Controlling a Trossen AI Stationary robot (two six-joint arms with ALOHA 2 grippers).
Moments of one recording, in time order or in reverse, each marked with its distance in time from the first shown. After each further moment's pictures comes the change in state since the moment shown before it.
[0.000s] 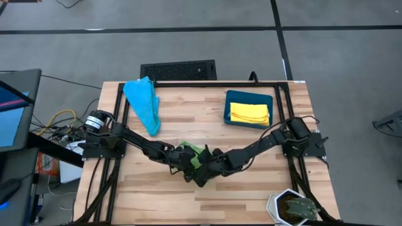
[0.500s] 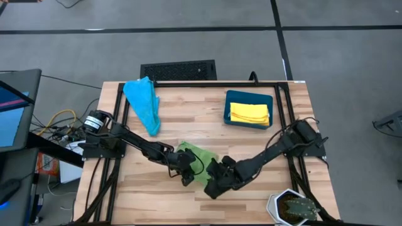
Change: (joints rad) left arm -0.011 -0.009 0.000 0.025 0.103 0.041; right arm 0.133 -0.038 0.001 -0.203 0.054 0.033
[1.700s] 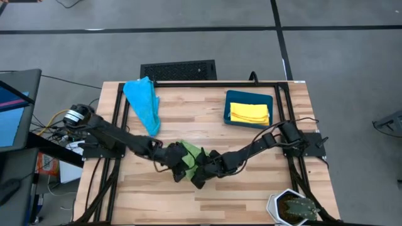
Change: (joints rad) left arm -0.038 -0.260 0.001 -0.238 -0.106 0.003; right arm -0.158 0.155 0.014 0.263 -0.076 -0.095
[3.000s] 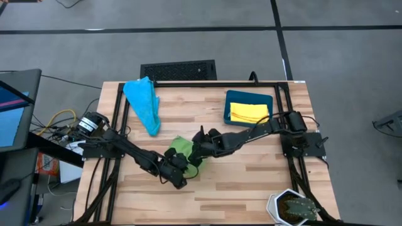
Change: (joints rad) left arm -0.122 0.218 -0.002 0.024 -0.309 0.046; right arm -0.148 -0.118 0.057 -0.164 0.104 -0.190
